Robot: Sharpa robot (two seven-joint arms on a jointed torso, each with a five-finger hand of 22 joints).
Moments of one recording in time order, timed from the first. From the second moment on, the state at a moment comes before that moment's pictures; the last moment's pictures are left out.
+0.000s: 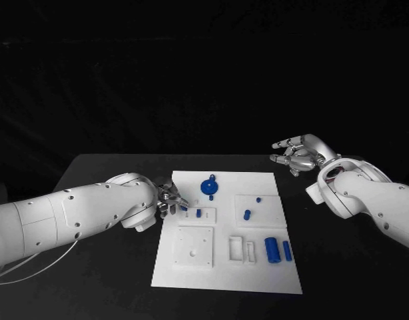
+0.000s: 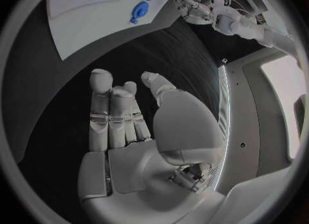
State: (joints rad) left arm 1.34 -0.63 -0.24 1.28 -0.90 -0.17 -0.42; left_hand 1.12 0.07 0.21 -0.13 0.44 1.06 0.02 0.32 0.69 1.46 -0.09 0.67 0.47 1.41 -0.14 1.18 0.66 0.02 1.32 -0.14 0.41 1.31; right arm 1.07 -0.80 0.27 1.30 -1.09 -0.43 -0.02; right_hand 1.27 -0.12 0.23 0.00 0.53 0.92 0.12 0.06 0.06 1.09 0.01 0.91 0.83 1.42 -0.06 0.95 0.98 0.11 1.47 -0.08 0.52 1.24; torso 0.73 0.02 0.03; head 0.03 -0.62
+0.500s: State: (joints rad) left arm 1.31 -0.61 -0.24 1.28 -0.97 -0.19 -0.42; left_hand 1.12 0.07 0.21 -0.13 0.44 1.06 0.02 0.31 0.70 1.46 -0.09 0.67 0.47 1.41 -0.14 1.18 0.66 0.02 1.32 -0.14 0.41 1.31; right arm 1.07 -0.80 0.27 1.30 -1.09 -0.43 -0.02; right_hand 1.27 -0.12 0.23 0.00 0.53 0.92 0.12 0.06 0.06 1.09 0.01 0.91 0.83 1.42 -0.06 0.95 0.98 0.11 1.47 -0.08 0.52 1.24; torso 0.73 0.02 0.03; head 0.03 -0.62
